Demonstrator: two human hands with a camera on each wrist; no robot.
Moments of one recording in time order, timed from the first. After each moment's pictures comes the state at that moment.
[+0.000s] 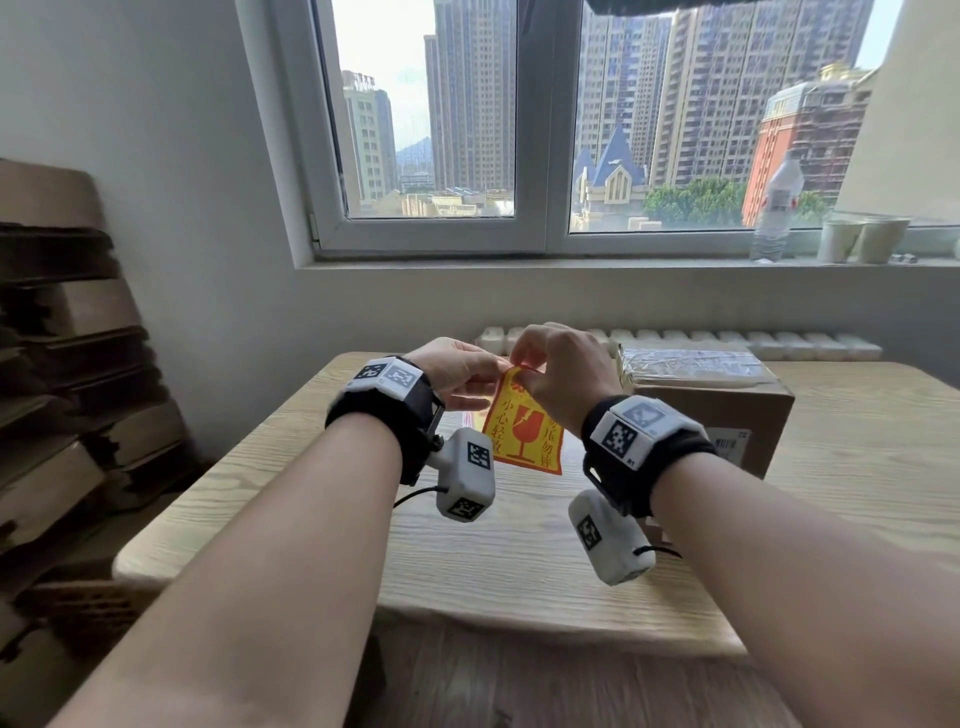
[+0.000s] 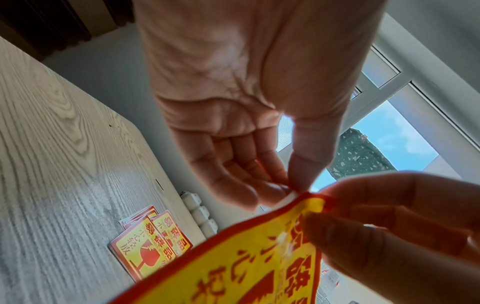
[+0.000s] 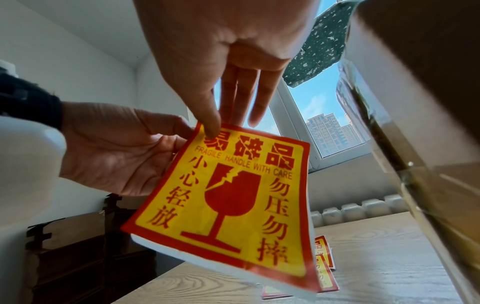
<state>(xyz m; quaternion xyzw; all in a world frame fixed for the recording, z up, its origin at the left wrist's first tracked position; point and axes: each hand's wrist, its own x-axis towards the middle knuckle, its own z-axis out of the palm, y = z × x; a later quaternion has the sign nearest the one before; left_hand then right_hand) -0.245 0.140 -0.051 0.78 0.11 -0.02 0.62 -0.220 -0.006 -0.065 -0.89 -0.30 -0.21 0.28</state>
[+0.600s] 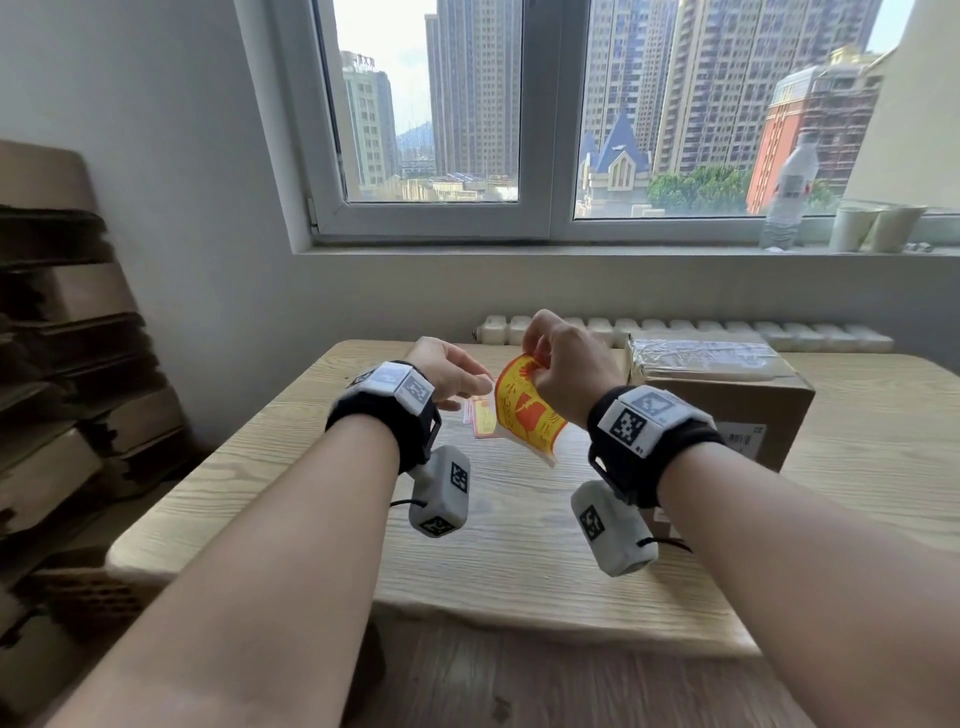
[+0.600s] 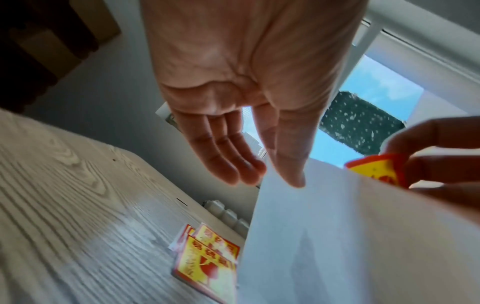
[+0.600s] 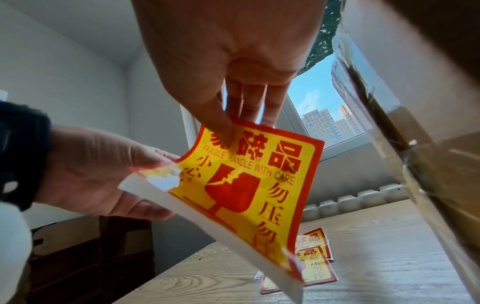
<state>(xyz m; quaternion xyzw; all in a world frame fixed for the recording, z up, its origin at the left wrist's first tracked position) -0.236 0.158 -0.073 0.85 0.15 0.05 0.50 -0.206 0.000 -0.072 -0.90 -0.27 -0.16 0.29</state>
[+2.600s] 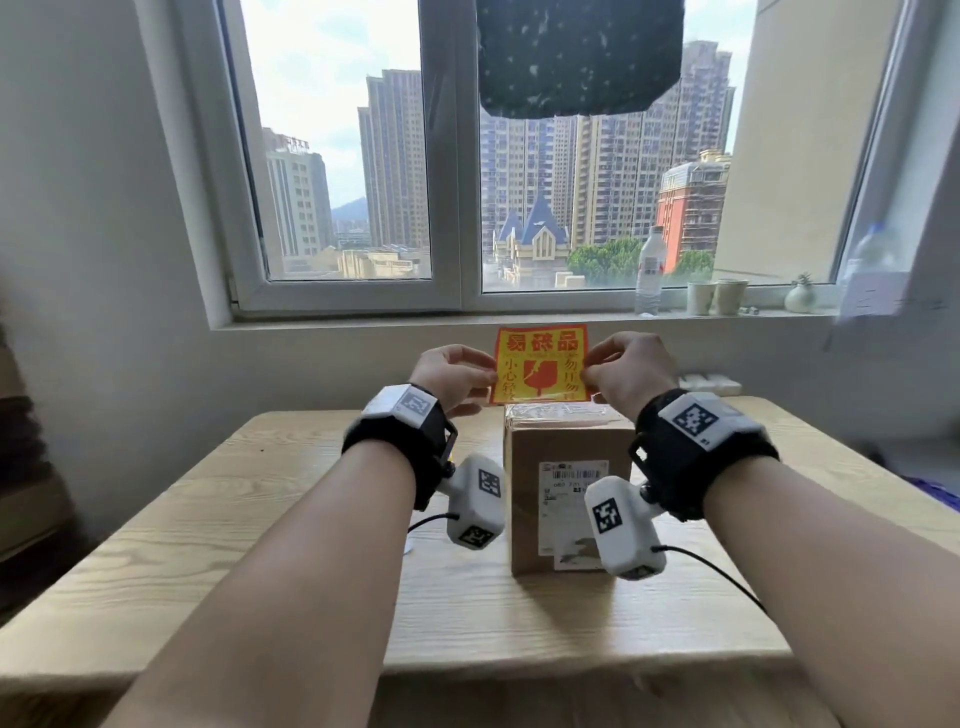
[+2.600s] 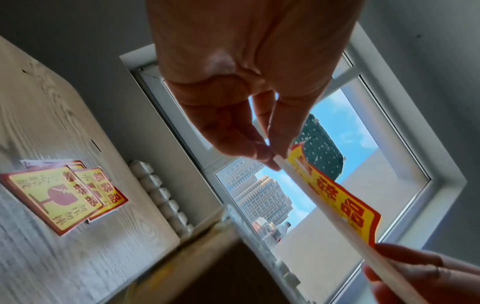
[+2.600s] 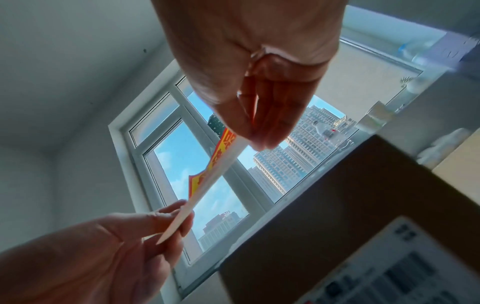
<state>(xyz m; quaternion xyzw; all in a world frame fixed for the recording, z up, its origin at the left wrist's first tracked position) -0.233 0.038 -0.015 0.79 0.05 0.09 0.61 -0.207 -0.152 -0.016 -0.85 -0.03 -0.20 0.48</state>
